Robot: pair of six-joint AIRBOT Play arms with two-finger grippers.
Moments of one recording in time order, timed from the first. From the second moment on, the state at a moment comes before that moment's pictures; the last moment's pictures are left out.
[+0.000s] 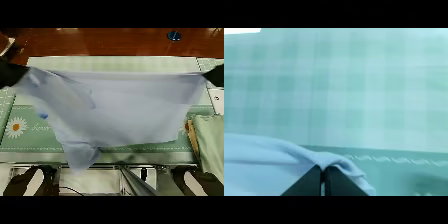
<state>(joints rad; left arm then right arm) 0.28 -0.81 0.95 0.69 -1.02 -1.21 -0.16 -0.90 1.24 -1.21 1.24 1.47</state>
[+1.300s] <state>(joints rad) 0.48 -1.21 0.62 0.83 -1.18 -1.27 -0.54 -1.02 0.78 -1.05 1.09 1.42</state>
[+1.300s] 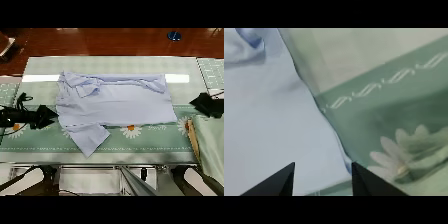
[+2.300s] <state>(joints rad) 0.27 -1.24 0.50 0.64 -0.99 -1.18 -0.66 -1.09 0.49 -0.83 1.05 1.33</state>
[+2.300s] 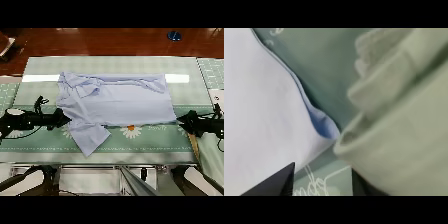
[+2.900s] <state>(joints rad) 0.27 -1.23 0.56 0.58 -1.00 -1.17 -0.37 -1.44 0.86 -0.75 1.10 1.30</state>
